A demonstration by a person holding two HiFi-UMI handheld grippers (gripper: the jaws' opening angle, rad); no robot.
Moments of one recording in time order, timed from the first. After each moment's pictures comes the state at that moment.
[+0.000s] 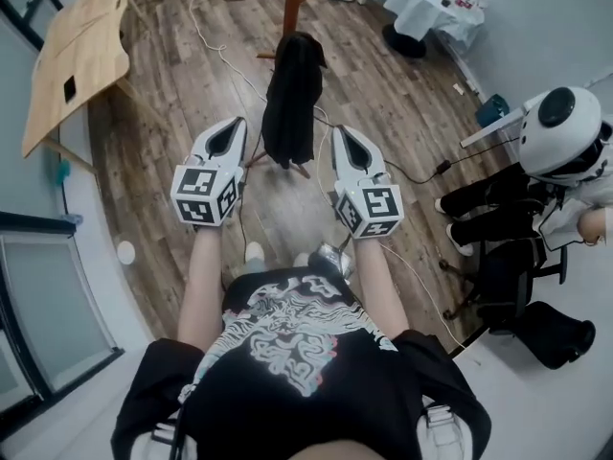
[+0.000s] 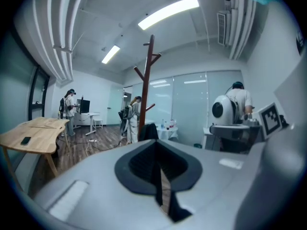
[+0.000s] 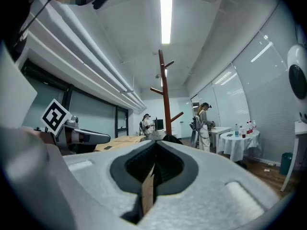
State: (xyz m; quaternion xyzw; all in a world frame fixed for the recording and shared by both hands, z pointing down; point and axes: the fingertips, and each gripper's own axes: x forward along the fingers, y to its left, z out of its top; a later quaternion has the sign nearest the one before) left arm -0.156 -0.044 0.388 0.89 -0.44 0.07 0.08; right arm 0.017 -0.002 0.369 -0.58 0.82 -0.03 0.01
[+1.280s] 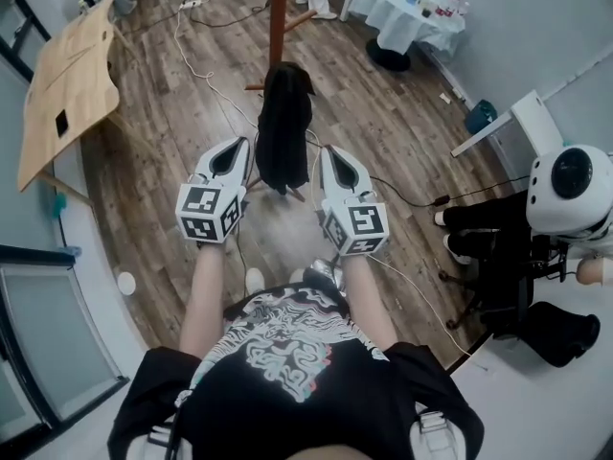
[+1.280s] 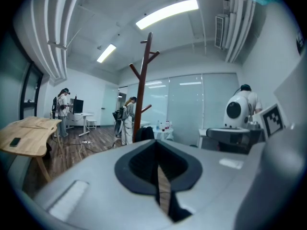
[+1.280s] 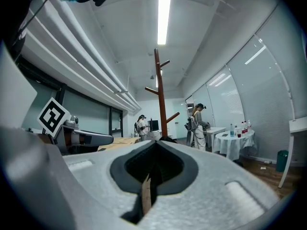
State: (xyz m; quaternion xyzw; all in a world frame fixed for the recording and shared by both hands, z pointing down) left arm -0.120 -0.077 0.374 0.91 -0.41 0.06 0.07; right arm 0.030 -0.028 0.361 -0.61 0.79 -0.04 0.02
